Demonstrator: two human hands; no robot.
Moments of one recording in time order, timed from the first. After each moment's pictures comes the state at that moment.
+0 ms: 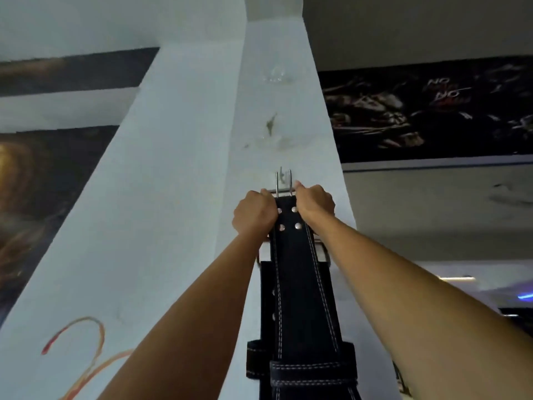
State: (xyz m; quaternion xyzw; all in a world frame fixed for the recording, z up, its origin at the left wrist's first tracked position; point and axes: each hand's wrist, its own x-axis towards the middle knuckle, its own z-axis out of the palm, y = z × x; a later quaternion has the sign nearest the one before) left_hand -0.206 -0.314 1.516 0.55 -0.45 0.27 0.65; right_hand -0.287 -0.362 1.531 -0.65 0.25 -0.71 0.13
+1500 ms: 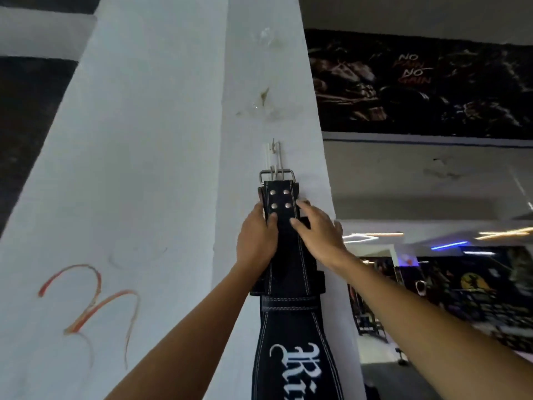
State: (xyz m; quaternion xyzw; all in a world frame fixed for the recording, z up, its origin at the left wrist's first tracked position) left_hand -0.206 -0.281 1.391 0.43 -0.59 0.18 0.65; right_hand -0.321 -0.316 1.391 -0.75 0.31 -0.58 -0.03
